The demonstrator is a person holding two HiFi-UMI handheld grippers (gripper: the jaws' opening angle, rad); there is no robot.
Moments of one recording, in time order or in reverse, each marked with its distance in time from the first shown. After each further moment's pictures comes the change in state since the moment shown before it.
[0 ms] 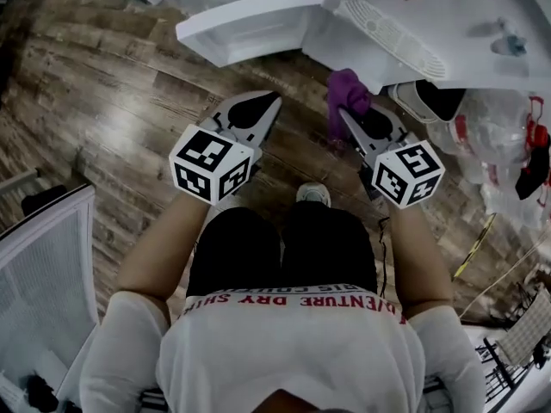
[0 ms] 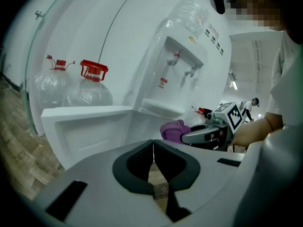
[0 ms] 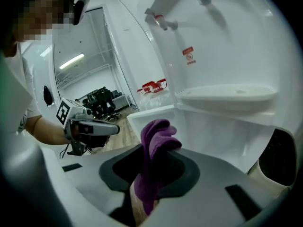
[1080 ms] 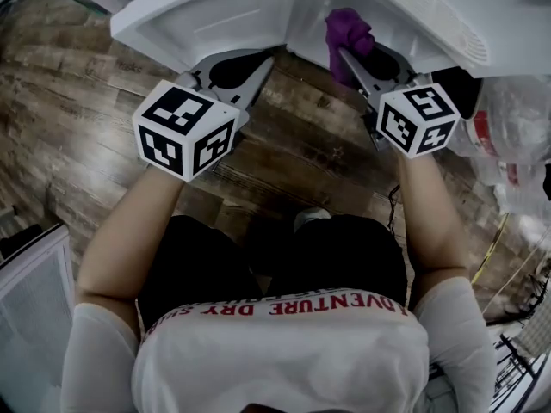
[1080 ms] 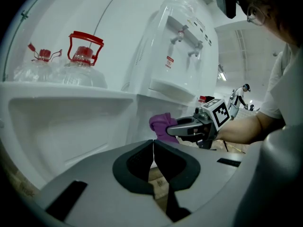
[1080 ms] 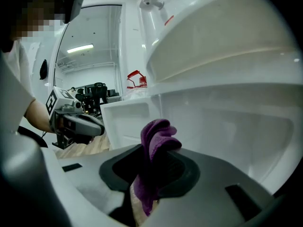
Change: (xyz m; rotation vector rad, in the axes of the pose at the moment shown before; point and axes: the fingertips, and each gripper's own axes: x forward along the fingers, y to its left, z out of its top) left arm 0.094 0.063 -0.035 0.164 -0.035 -0.066; right arm 0.093 -0.110 -0.013 -0.193 -0.135 -0.120
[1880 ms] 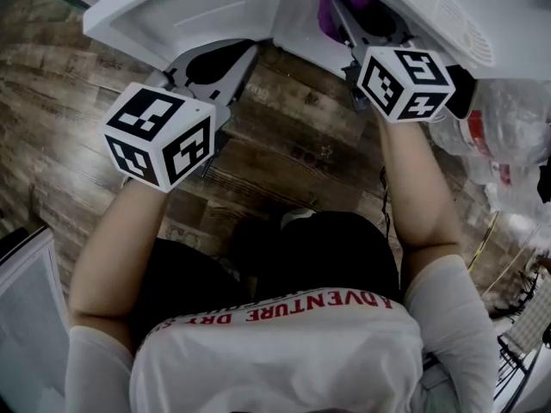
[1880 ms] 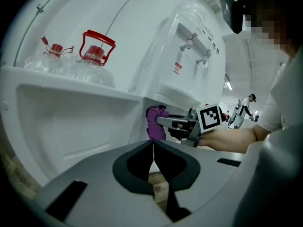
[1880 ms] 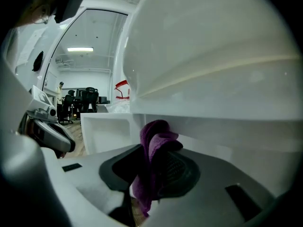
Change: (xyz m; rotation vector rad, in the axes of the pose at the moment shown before) left arm 0.002 0.007 0.006 -0.100 -0.068 0.034; right arm 0.032 -0.037 0.053 -0.047 -0.179 -0.143
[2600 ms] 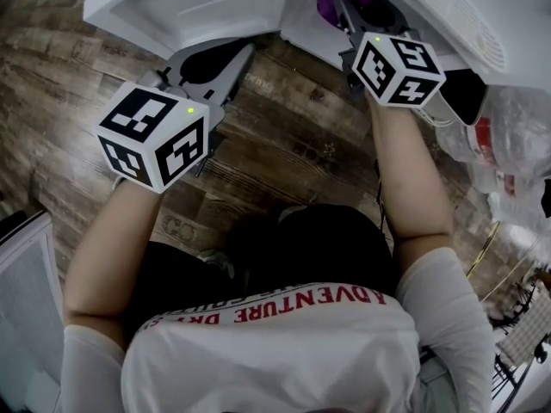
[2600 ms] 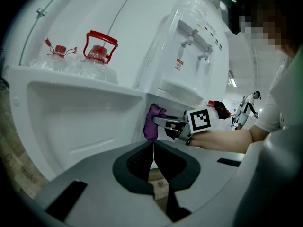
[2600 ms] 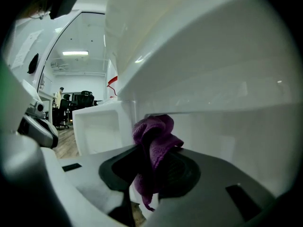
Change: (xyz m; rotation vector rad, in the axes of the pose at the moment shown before) left arm -0.006 0.004 -0.013 0.001 0.029 0.052; right arm 0.023 -0.017 -0.023 0.051 -0.034 -0.032
